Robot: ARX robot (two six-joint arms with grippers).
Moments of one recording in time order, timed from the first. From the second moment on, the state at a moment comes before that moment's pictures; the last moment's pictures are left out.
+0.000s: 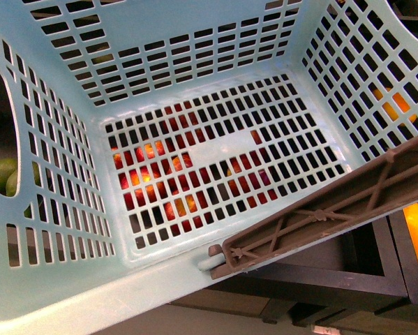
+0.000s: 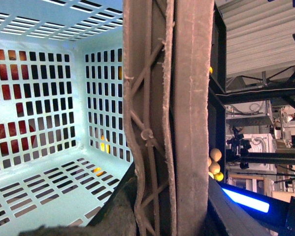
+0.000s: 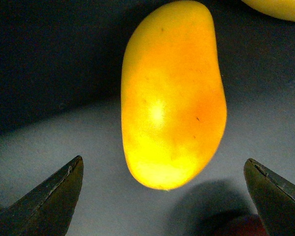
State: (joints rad) left arm -0.66 1.43 1.09 -0.09 0.11 -1.02; right arm -0.50 2.47 1.21 0.34 0.01 -0.05
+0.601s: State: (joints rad) left arm -0.66 1.43 1.09 -0.09 0.11 -1.02; right arm -0.50 2.65 1.45 0.24 0.01 -0.05
